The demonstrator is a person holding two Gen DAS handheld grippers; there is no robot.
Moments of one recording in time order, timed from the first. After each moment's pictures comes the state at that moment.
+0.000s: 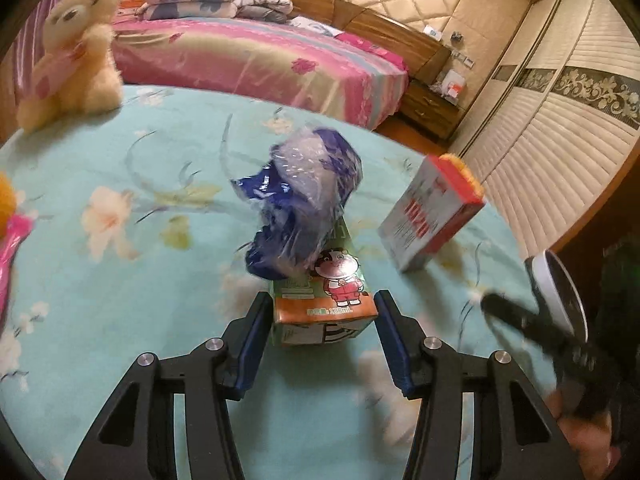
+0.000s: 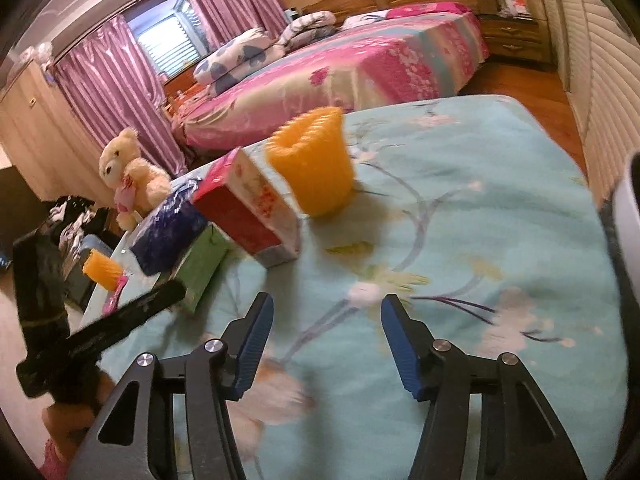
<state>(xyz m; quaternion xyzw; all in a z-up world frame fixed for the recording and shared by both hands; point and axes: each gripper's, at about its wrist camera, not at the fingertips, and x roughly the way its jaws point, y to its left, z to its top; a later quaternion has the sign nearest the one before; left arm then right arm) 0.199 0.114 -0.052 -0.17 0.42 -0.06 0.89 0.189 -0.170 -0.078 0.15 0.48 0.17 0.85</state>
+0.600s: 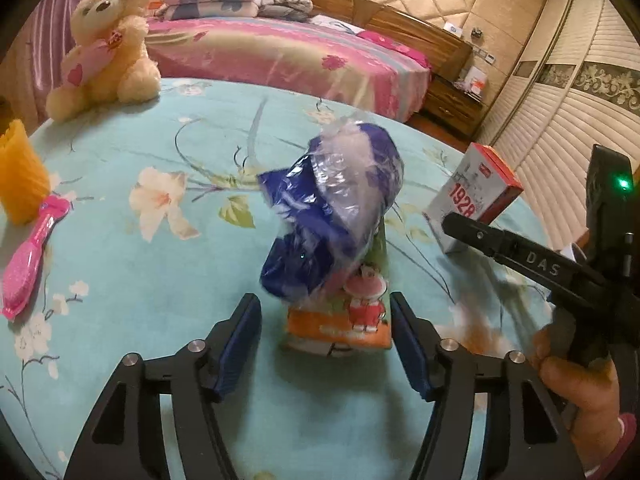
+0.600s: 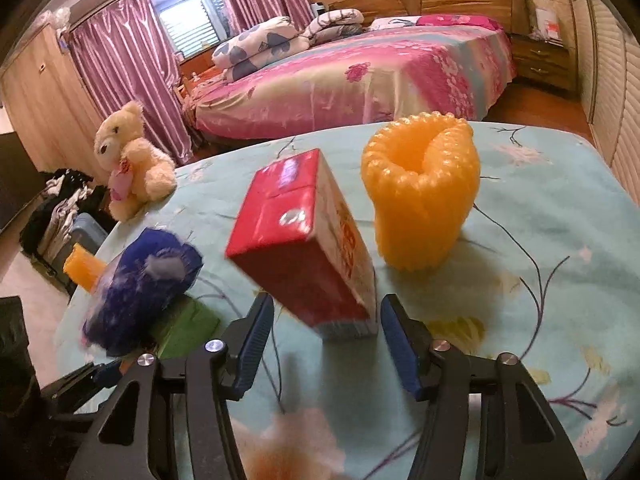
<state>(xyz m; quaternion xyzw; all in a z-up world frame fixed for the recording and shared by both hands) 0.186 0.119 -0.056 -0.15 0.42 -0.02 0.90 0.239 -0.105 -0.093 0.10 0.47 0.18 0.86</state>
